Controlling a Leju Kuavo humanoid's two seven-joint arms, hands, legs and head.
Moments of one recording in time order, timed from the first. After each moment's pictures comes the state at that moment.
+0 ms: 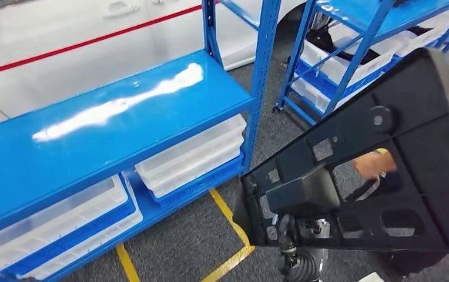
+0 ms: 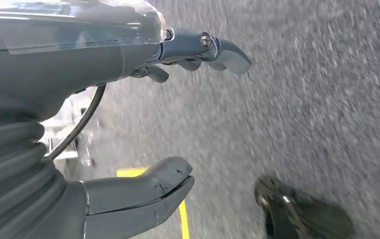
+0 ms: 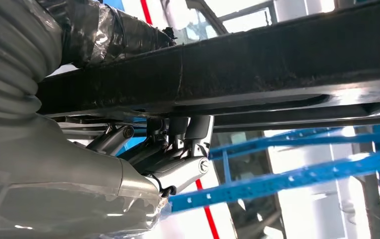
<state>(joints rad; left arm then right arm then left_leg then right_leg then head) -0.07 -0.15 1.16 -0.21 -1.06 0.12 -0.24 0.45 0.21 0.20 -2.01 0.09 -0.09 -0.70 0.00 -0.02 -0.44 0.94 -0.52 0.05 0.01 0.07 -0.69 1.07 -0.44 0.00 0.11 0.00</state>
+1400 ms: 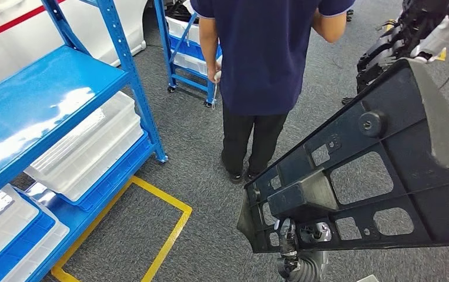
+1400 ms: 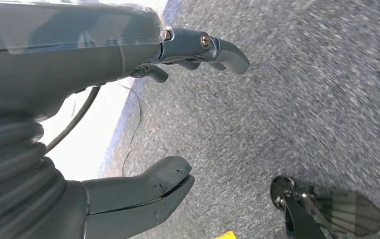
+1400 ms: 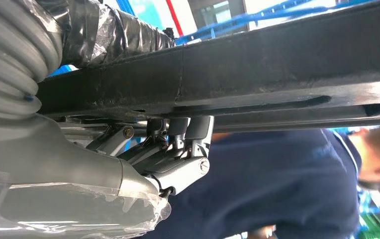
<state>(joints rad) -0.06 -0.15 1.16 -0.21 -1.09 0.09 -0.24 0.49 0.25 0.16 -1.99 0.11 -0.06 -0.70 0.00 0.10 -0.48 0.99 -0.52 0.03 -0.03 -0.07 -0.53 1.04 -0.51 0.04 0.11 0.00</state>
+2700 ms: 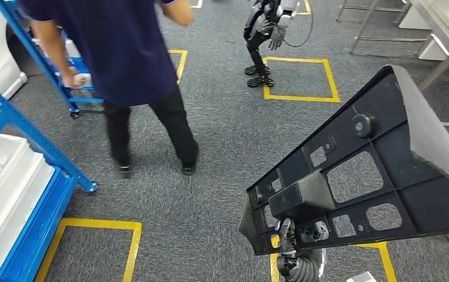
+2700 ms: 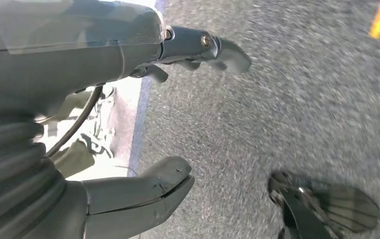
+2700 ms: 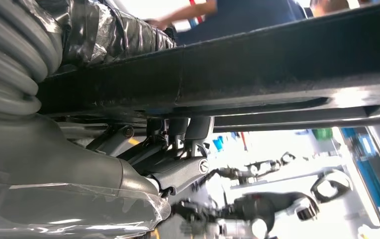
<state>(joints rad) -0.07 -0.16 1.16 -0.21 -1.12 0.11 -0.24 0.49 0.30 0.11 -1.94 0.13 -0.03 -0.70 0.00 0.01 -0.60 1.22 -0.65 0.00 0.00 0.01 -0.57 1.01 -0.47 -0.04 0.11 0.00</state>
